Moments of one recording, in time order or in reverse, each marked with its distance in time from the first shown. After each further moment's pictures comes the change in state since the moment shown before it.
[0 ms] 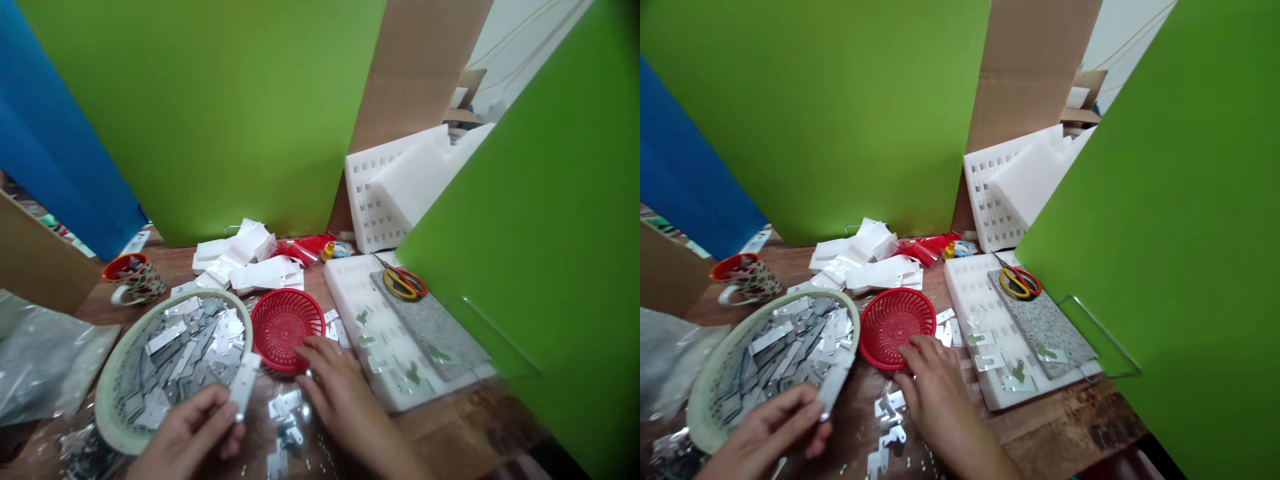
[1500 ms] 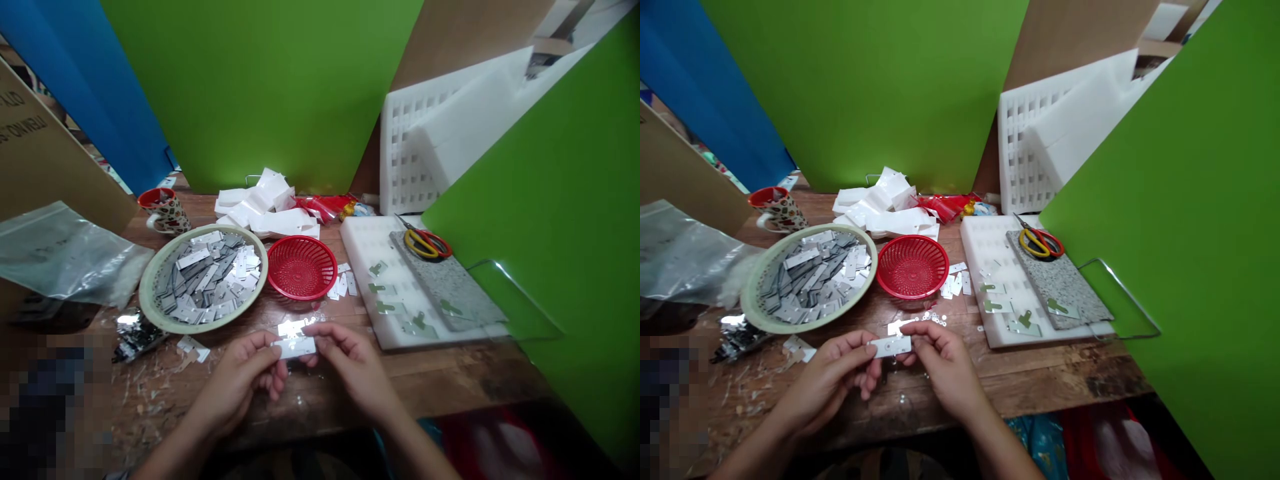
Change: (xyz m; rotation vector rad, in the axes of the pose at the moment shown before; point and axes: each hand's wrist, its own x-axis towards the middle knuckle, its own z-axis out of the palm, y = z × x) left_hand -0.015 -0.044 0.069 -0.430 -0.039 -0.039; right_hand -0.054 0.002 0.033 1.114 -0.094 0.351
